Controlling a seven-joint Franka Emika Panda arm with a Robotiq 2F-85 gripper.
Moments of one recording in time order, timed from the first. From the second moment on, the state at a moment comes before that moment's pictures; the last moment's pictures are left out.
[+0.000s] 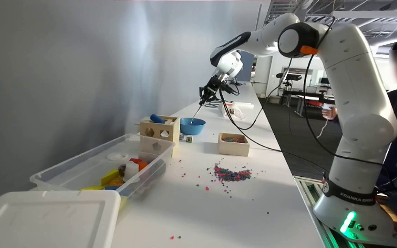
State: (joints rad) arm -0.53 0.49 -0.28 -1.52 0.68 2.22 -0.08
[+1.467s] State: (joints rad) arm -0.47 0.18 -0.30 -1.88 0.20 1.91 -0.51
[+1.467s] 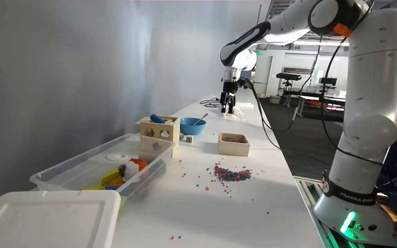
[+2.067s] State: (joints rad) arm -0.45 0.14 -0.30 -1.97 0.15 1.91 -0.58
